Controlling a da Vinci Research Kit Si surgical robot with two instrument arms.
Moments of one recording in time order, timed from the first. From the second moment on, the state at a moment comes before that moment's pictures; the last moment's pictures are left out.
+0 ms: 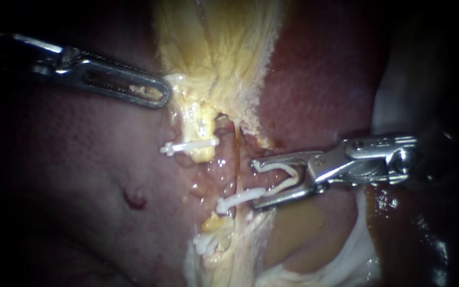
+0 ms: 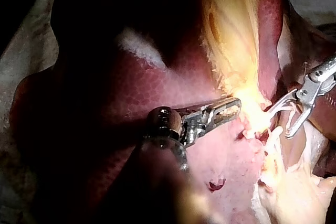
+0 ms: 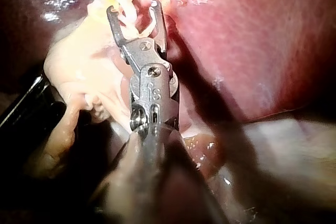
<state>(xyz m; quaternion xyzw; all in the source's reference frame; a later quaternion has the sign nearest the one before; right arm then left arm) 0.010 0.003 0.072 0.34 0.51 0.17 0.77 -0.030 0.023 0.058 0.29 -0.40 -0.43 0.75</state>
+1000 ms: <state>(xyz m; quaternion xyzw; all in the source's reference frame) 0.015 0.001 0.072 0.43 0.57 0.19 0.67 -0.030 0.023 0.058 0.29 -0.40 -0.43 0.75</state>
